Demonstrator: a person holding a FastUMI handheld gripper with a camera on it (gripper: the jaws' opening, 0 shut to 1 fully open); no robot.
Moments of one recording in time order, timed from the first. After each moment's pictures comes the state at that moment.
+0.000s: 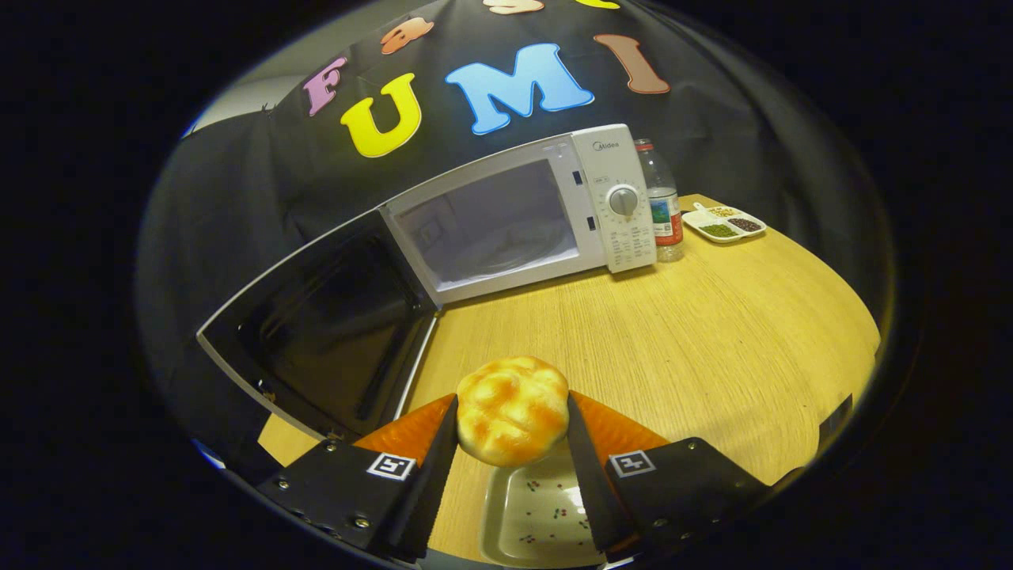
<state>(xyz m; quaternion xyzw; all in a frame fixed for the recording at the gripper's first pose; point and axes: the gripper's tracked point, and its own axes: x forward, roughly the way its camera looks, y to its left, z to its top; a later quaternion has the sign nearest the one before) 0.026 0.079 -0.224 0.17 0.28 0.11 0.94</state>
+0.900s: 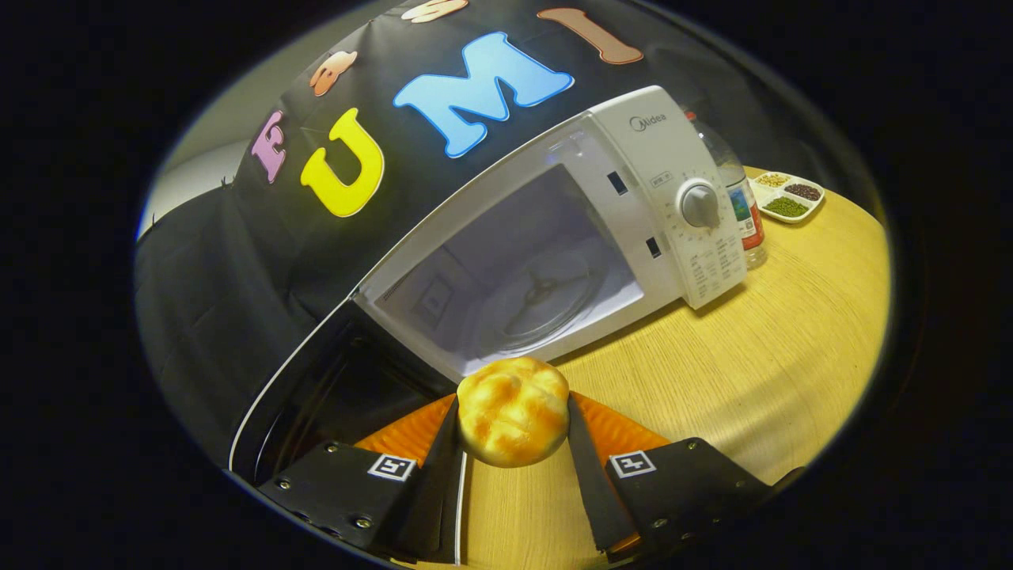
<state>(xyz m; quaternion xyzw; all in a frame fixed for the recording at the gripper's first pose) 0.179 0.122 -0.207 0.30 0.25 0.12 0.91</state>
